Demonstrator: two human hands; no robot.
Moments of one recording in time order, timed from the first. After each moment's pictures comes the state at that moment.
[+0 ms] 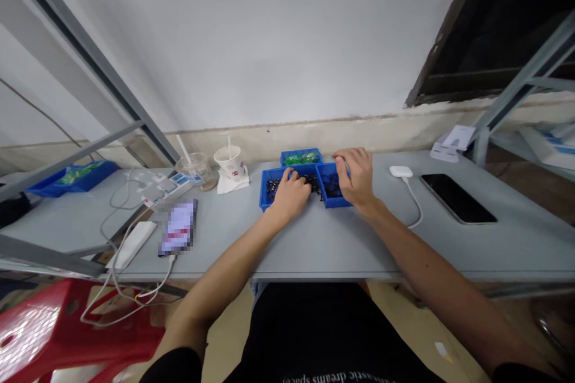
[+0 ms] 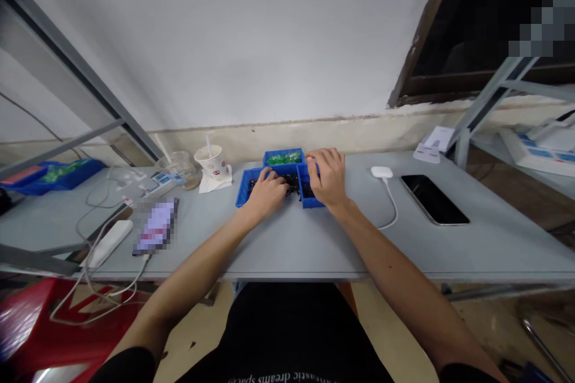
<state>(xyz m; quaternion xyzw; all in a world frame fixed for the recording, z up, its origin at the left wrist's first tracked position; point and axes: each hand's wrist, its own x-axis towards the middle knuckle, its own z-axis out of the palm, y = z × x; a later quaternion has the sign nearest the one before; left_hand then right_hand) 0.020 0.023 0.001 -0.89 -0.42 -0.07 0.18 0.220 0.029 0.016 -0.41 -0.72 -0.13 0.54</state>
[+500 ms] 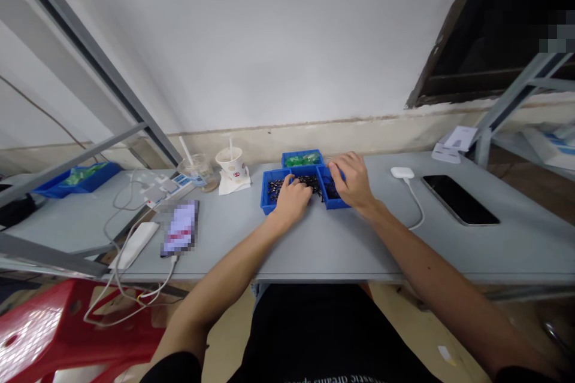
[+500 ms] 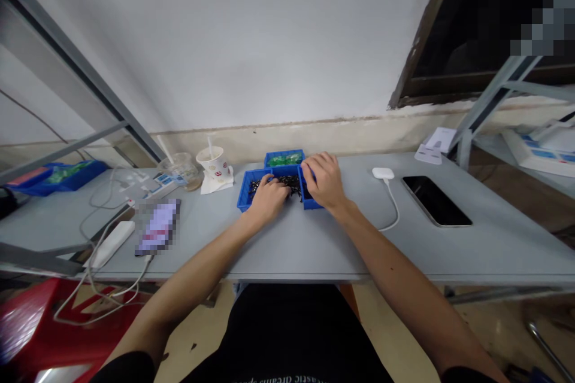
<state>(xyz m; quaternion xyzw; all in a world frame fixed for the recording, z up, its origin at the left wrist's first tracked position) 0.020 0.024 -0.016 -0.88 -0.43 -0.12 0.15 0.219 0.031 0.014 -0.38 -0.77 -0.09 0.50</state>
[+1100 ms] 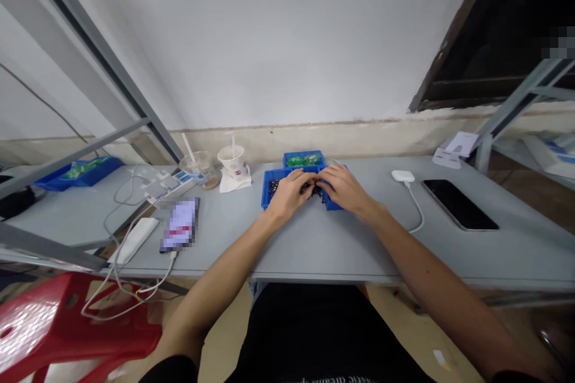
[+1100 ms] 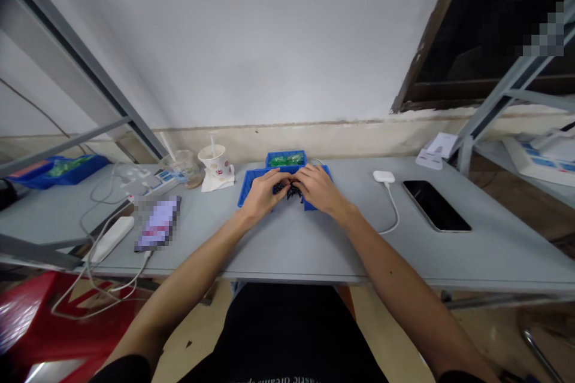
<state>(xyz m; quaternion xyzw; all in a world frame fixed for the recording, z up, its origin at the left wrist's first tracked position) 0.007 0.021 0.003 -0.85 -0.34 -0.40 -0.03 0.220 0.043 -0.002 -0.32 -0.89 -0.06 0.32</state>
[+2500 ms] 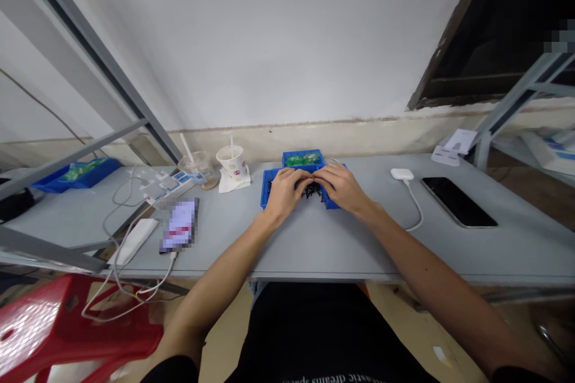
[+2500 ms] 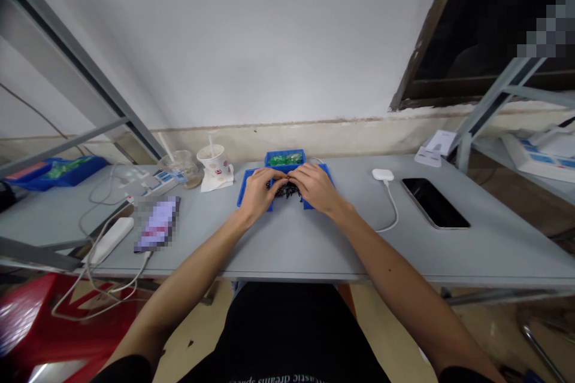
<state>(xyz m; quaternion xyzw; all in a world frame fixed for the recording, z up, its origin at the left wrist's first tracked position) 0.006 0.020 0.008 -0.81 -0.40 -0.42 -0.01 0.213 0.035 0.005 -0.31 -0.87 -0.04 0.39</state>
